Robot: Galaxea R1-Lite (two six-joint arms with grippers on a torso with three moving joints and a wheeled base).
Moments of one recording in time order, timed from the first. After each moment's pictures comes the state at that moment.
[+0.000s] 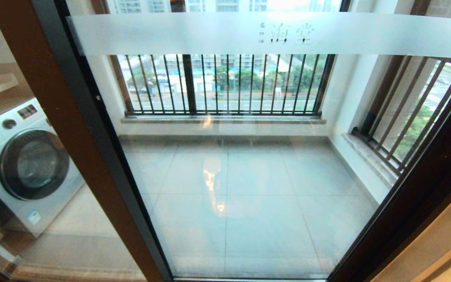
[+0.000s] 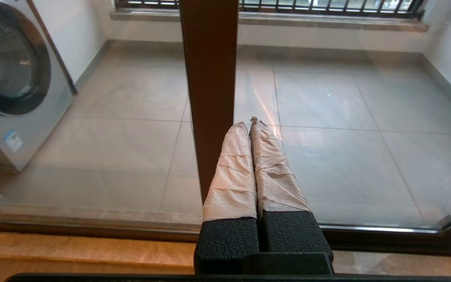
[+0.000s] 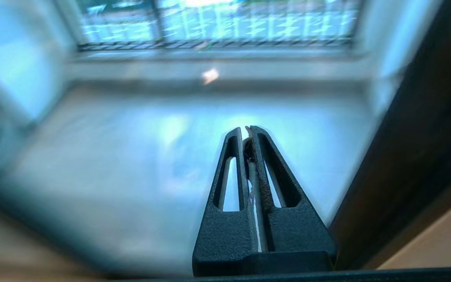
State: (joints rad) left arm 0.00 0.00 -0.01 0.04 0.00 -0.01; right arm -0.28 0.97 -0.91 -0.06 0.41 0.03
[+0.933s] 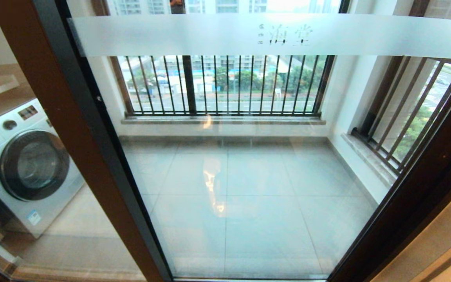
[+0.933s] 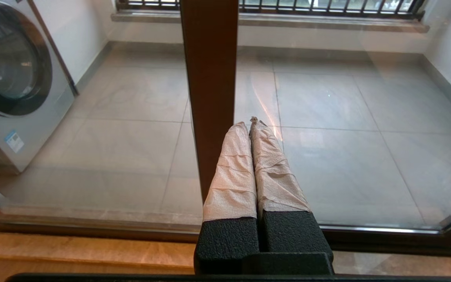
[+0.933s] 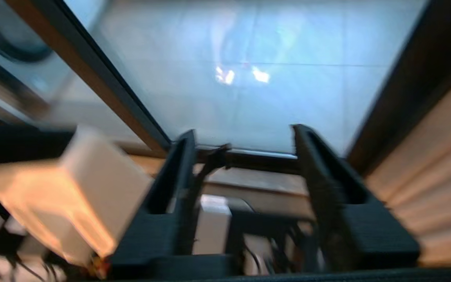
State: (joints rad) left arm 0.00 0.00 -0.01 0.03 0.00 -0.01; right arm -0.23 0.29 -1.15 1.14 0.51 0.00
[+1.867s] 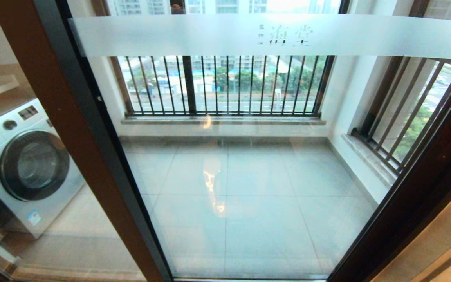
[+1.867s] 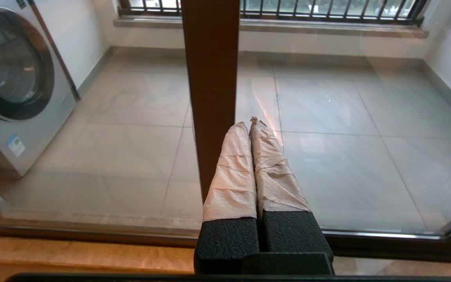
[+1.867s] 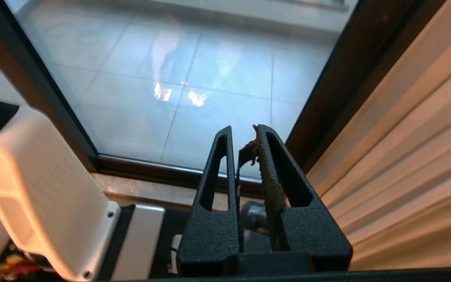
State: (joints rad) left arm 0.00 0.00 -0.01 0.01 0.00 -0.01; right arm -0.16 0.27 -1.38 1.27 0.30 -0.18
